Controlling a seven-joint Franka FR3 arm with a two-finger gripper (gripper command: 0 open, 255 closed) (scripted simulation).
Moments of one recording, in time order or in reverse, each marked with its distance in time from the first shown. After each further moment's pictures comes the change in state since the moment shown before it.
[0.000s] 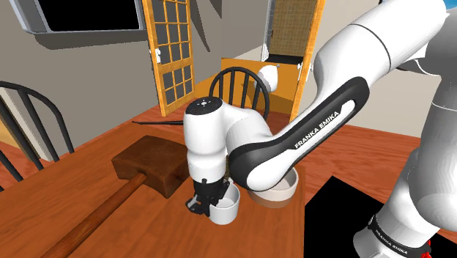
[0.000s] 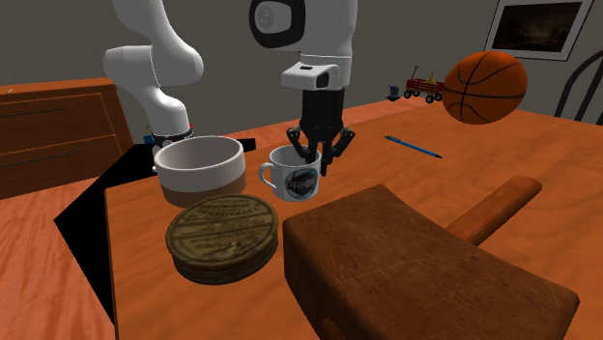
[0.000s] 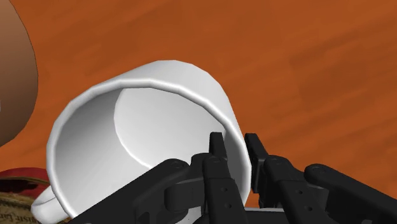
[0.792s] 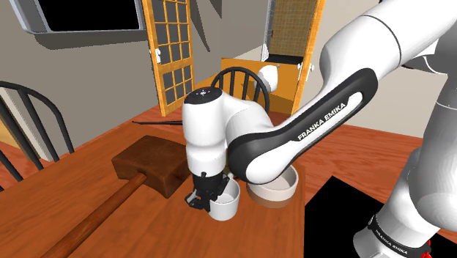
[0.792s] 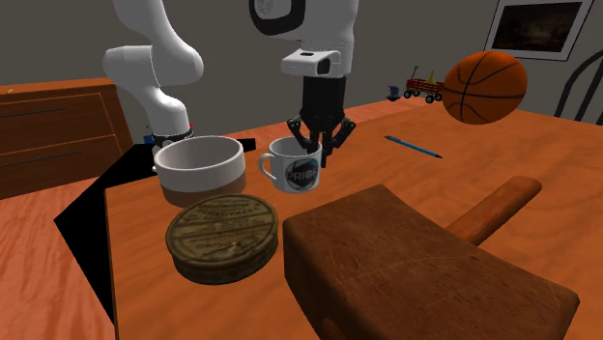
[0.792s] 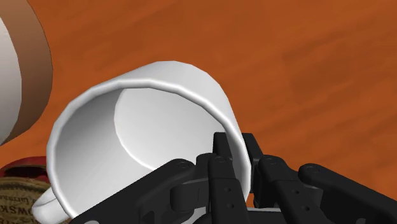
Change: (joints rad) arm -0.007 -0.033 0.009 0.020 0.032 -0.043 -0.023
